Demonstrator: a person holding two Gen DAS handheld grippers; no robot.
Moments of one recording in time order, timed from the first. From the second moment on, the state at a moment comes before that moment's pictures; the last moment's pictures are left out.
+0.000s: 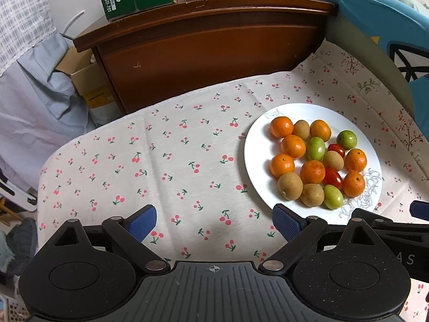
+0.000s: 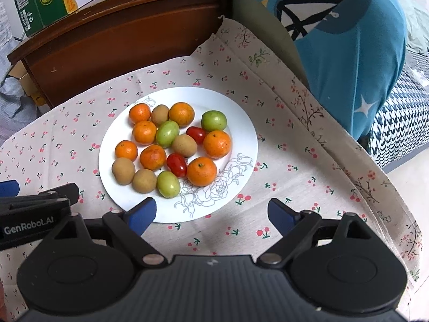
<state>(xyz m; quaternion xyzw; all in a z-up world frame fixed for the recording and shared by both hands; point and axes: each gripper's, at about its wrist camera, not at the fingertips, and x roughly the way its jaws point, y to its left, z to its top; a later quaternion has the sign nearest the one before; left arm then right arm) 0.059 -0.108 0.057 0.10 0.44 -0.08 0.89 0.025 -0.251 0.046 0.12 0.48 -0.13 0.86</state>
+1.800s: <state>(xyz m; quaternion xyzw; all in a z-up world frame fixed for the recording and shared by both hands) -0.033 -0.018 0.045 0.06 0.46 -0.03 0.88 -0.052 -0.183 0.006 0.13 0.43 -0.04 0.89</state>
